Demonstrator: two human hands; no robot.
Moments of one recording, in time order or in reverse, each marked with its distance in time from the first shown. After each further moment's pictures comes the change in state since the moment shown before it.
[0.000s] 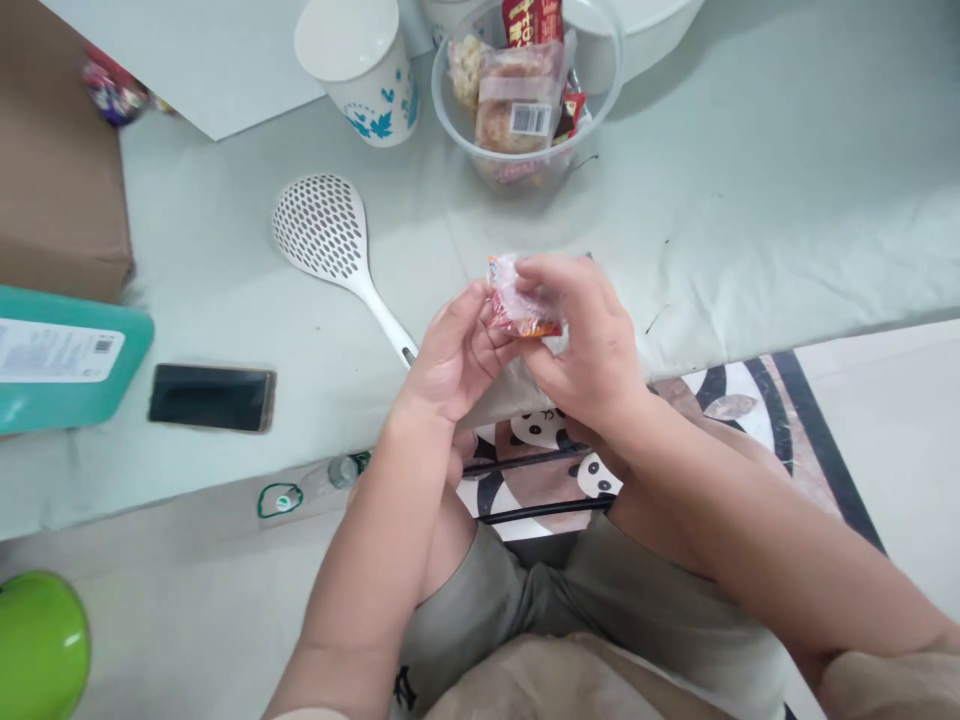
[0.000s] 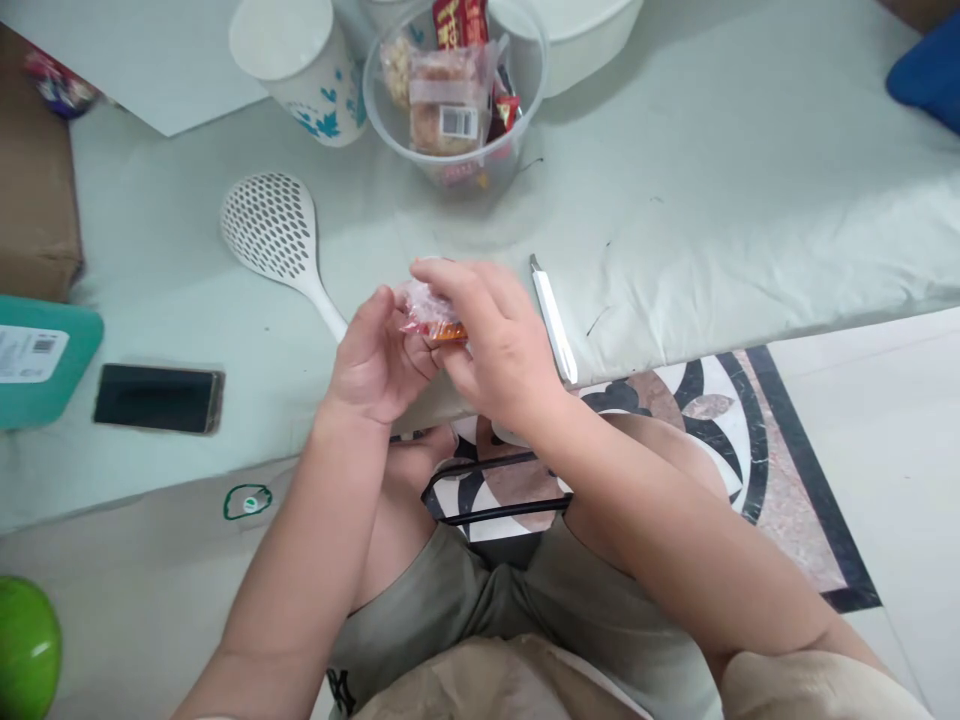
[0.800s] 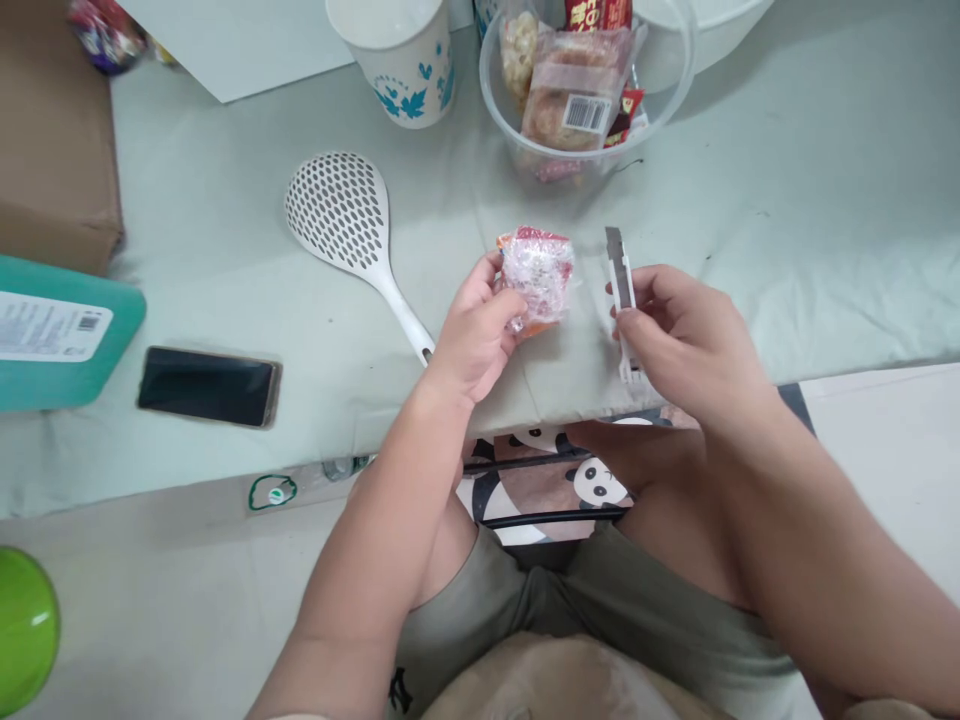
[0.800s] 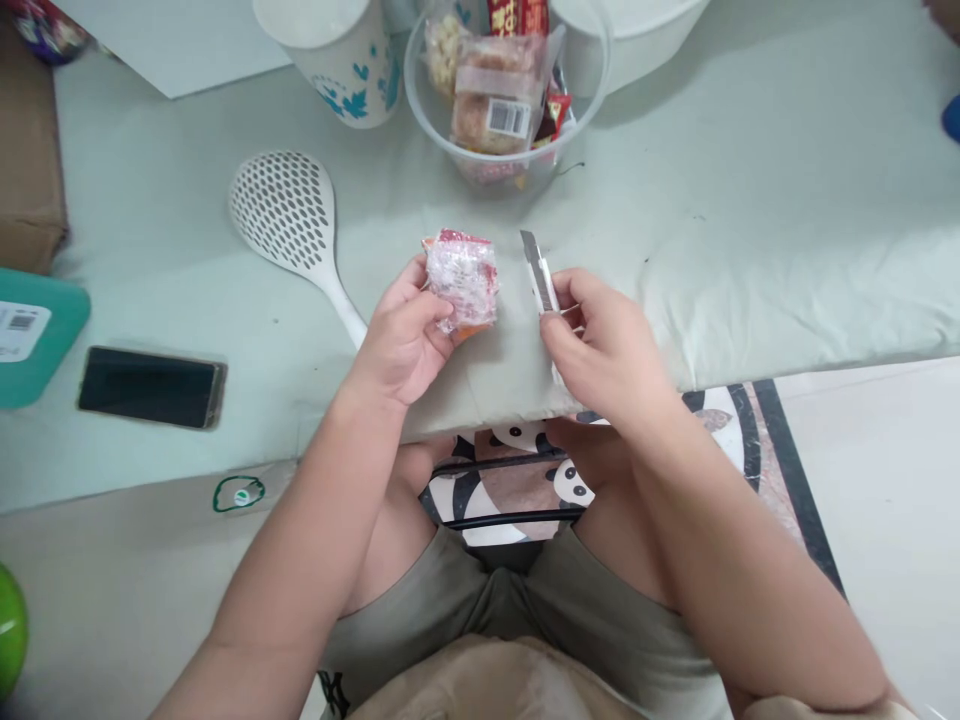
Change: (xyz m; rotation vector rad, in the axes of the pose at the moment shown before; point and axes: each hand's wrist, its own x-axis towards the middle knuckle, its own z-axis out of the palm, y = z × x) left_hand 0.025 0.002 -0.007 0.027 0.064 0.090; right_hand 0.016 0.017 -0.040 0.021 -0.170 0.635
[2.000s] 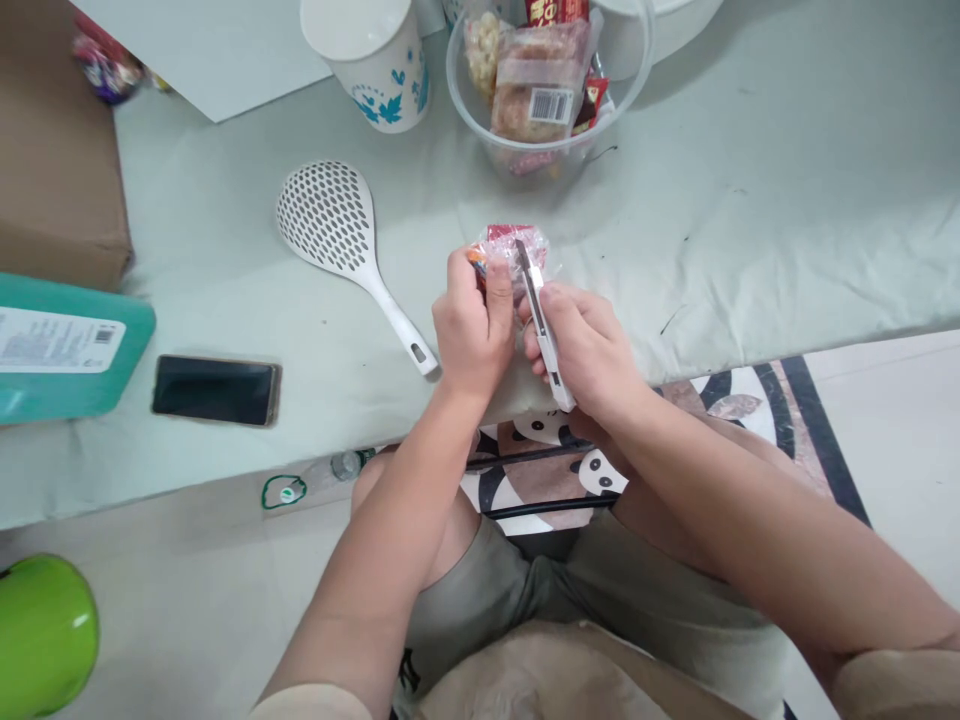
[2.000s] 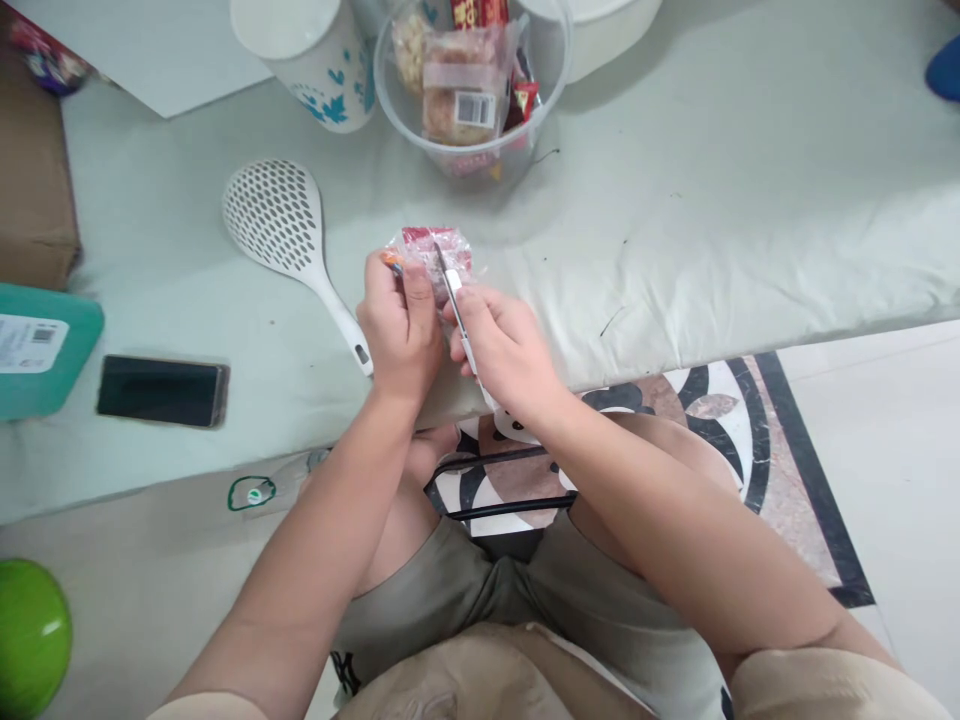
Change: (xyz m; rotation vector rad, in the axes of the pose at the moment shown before) left_hand -0.004 -0.023 0.003 0.730 0.319 0.582; right_hand -0.012 -0.025 0.051 0.684 -0.202 0.149
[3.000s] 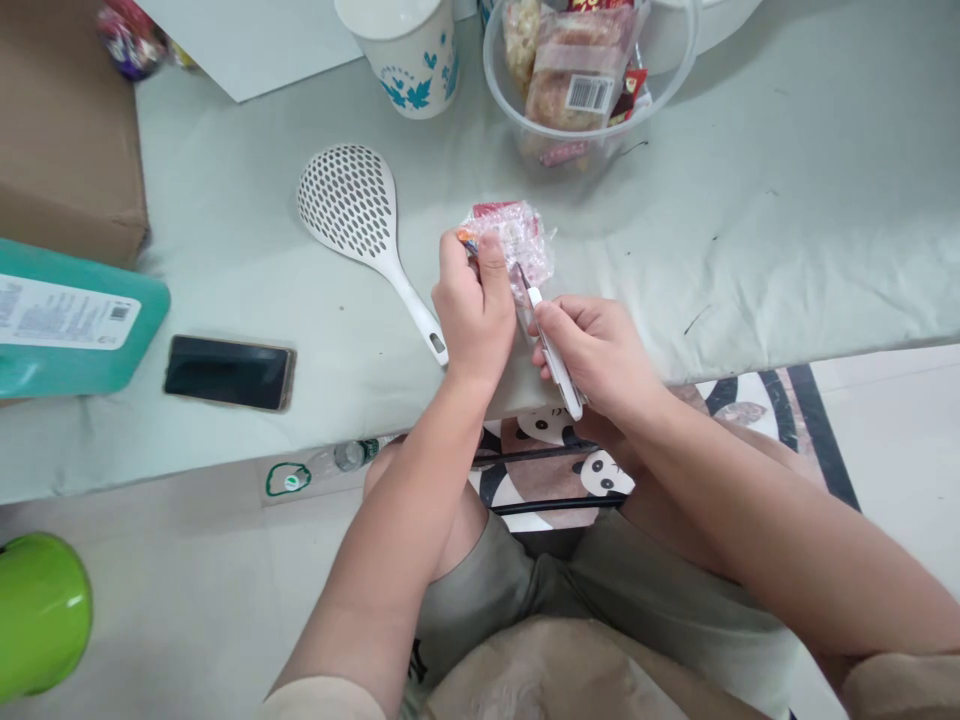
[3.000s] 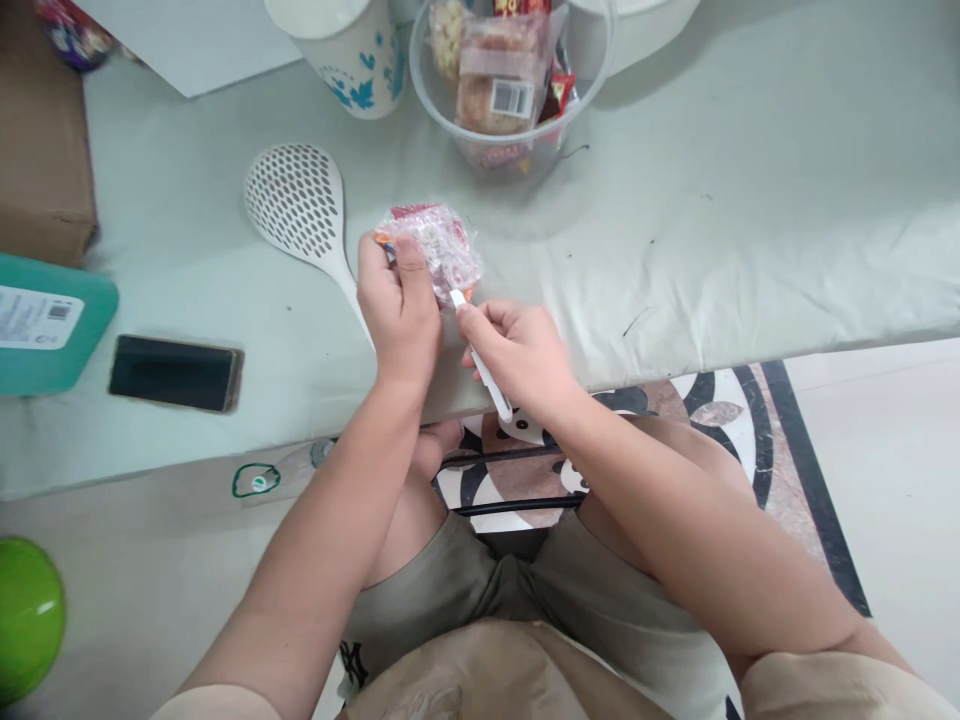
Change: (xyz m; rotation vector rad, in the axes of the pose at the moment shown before) left_hand 0.013 -0.009 -0.008 -0.063 0.140 0.006; right_hand -0.005 0.006 0.005 -0.155 -0.024 0.073
